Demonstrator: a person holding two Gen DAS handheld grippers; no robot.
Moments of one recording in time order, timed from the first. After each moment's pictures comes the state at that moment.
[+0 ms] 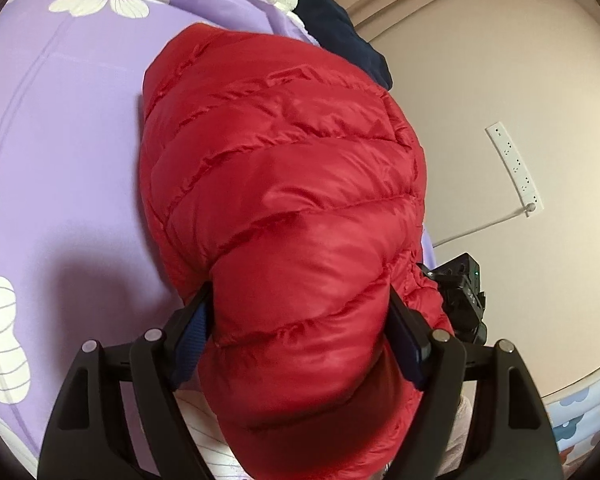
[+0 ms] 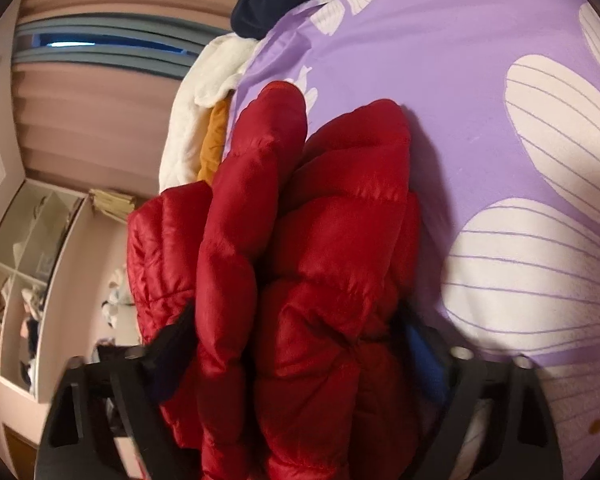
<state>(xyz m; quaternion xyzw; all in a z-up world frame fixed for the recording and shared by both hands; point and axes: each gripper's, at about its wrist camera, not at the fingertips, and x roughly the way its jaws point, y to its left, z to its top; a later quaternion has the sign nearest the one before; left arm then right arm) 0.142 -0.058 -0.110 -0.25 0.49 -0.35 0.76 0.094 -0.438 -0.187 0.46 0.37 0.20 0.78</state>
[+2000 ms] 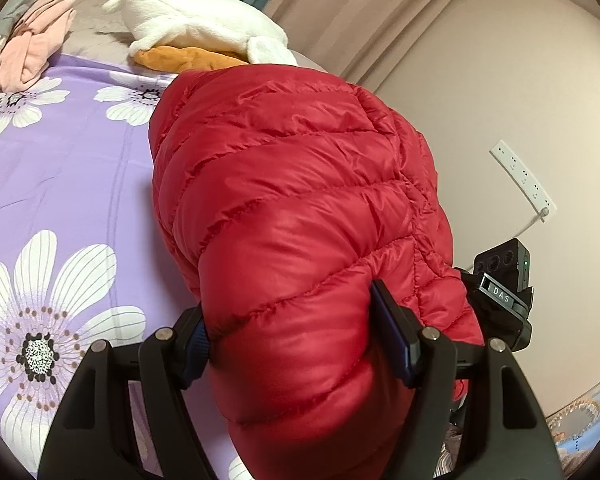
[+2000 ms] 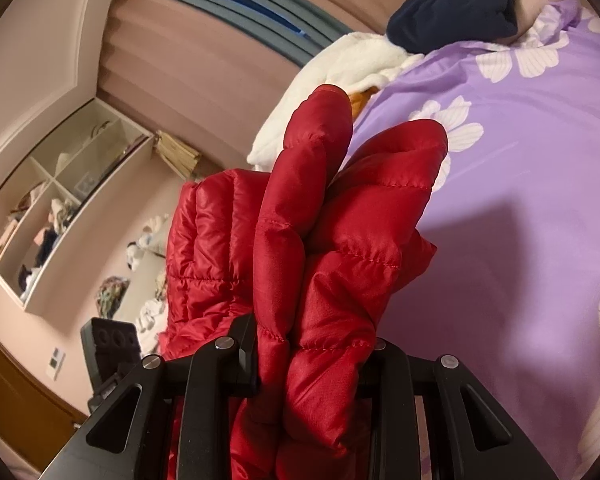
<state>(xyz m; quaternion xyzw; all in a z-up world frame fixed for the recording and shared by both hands) 0.075 0.002 -0.047 -0.20 0.38 -0.28 0.85 0.138 -0.363 -0.113 0.34 0.29 0.31 0.84</state>
